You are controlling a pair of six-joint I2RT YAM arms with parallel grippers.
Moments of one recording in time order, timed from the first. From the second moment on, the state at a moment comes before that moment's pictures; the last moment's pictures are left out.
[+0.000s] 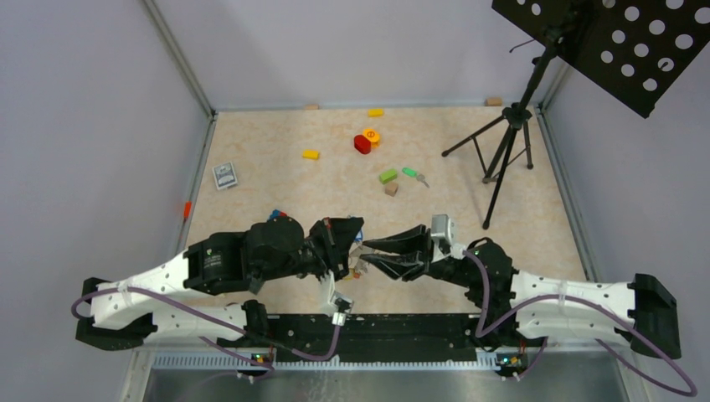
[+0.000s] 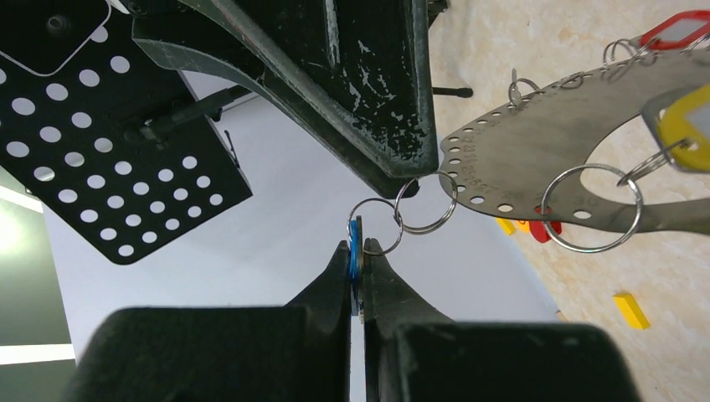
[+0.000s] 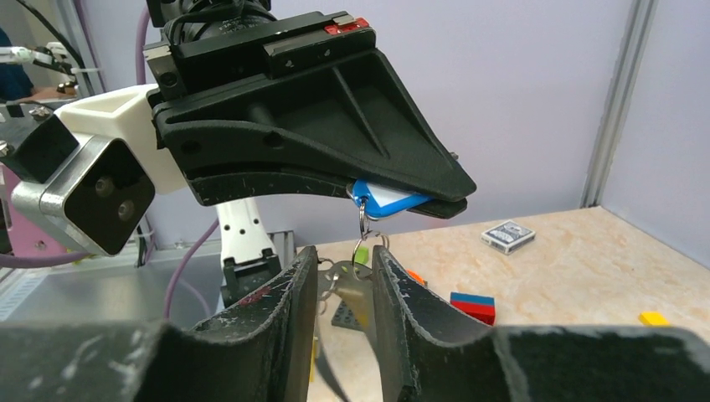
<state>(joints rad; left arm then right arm) -1.33 0.88 1.19 -0.72 -0.13 1.70 1.23 0.85 0.45 0.83 -0.14 0.08</state>
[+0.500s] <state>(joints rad) -1.33 0.88 1.19 -0.73 -0.13 1.70 1.23 0.91 0.46 0.87 -0.15 0.13</state>
